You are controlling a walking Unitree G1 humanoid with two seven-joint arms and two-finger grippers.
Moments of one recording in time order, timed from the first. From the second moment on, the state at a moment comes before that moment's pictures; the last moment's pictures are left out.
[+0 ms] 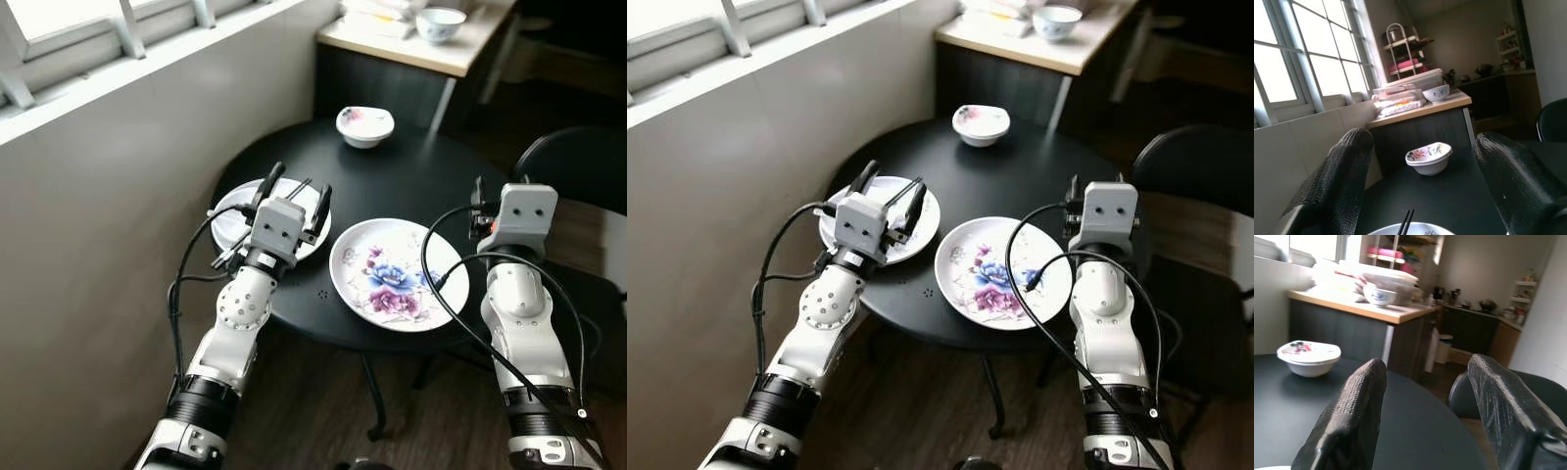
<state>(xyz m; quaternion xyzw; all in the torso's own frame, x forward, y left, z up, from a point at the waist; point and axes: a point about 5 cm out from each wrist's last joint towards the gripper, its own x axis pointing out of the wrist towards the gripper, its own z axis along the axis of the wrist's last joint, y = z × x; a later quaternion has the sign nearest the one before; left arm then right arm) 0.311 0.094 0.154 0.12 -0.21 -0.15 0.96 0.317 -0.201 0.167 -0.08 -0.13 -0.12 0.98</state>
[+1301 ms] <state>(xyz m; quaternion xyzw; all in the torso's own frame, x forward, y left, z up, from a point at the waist) 0.312 0.090 0.153 0.13 -0.21 -0.15 0.96 0.317 -0.183 0.090 0.25 0.15 -0.02 0.96</state>
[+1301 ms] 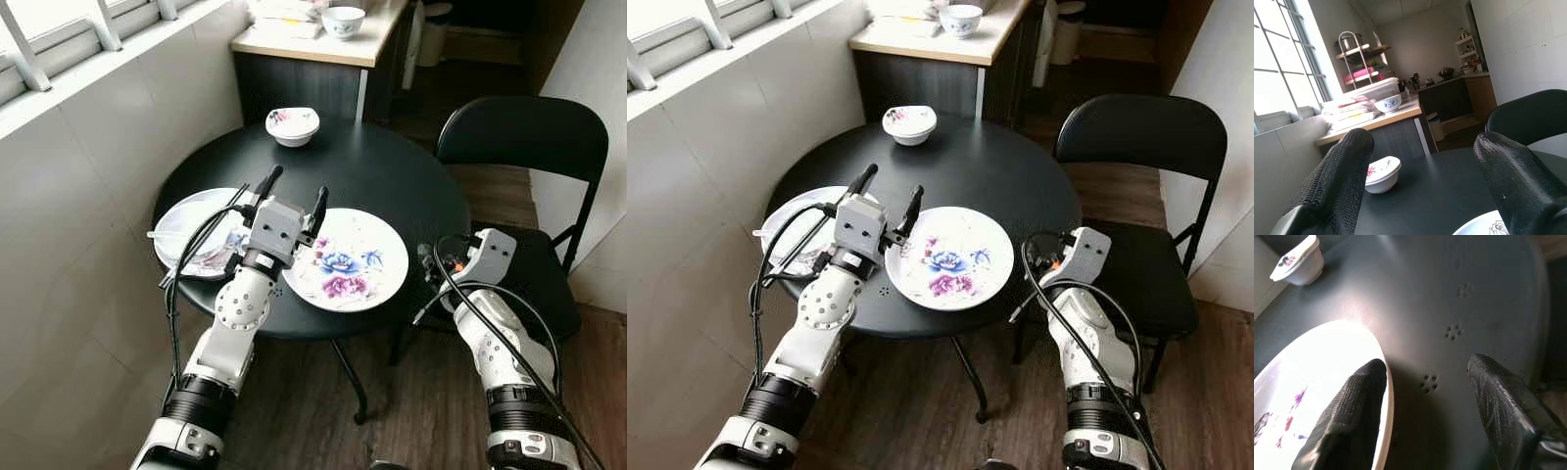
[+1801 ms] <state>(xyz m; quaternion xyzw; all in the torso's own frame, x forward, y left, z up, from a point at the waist) 0.313 0.090 0.151 0.13 -0.20 -0.15 0.96 0.321 -0.162 0.070 0.30 0.22 0.06 0.93</state>
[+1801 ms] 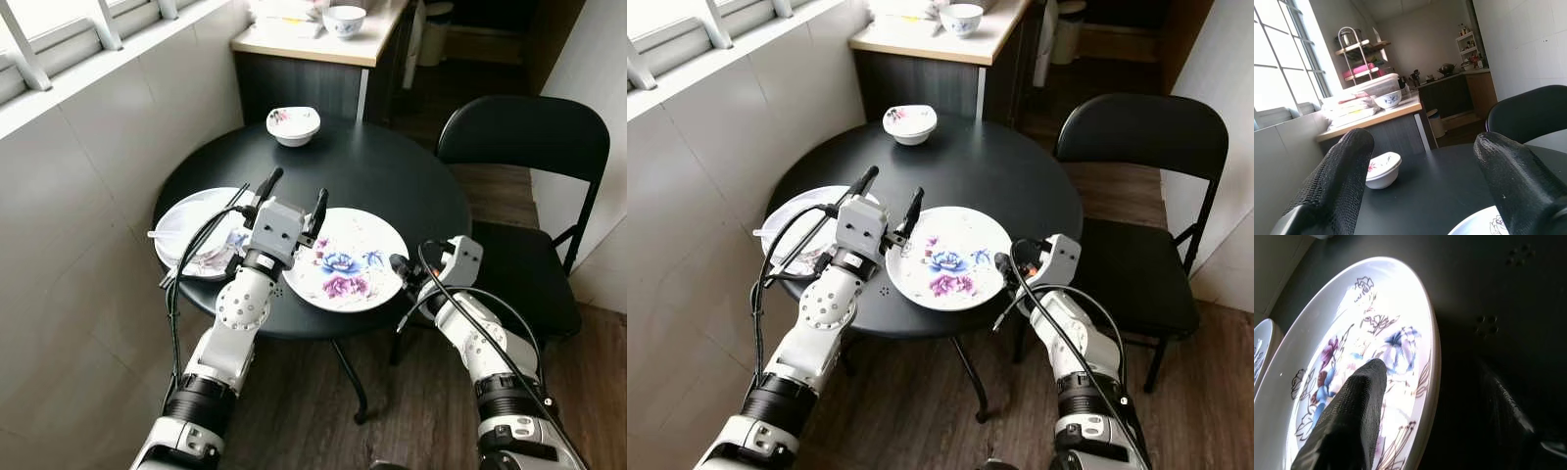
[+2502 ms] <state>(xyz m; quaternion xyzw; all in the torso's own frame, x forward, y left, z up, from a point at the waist) 0.314 0.089 0.146 0.13 -0.19 -0.16 0.96 0.324 -0.155 0.064 0.32 0.25 0.11 0.91</state>
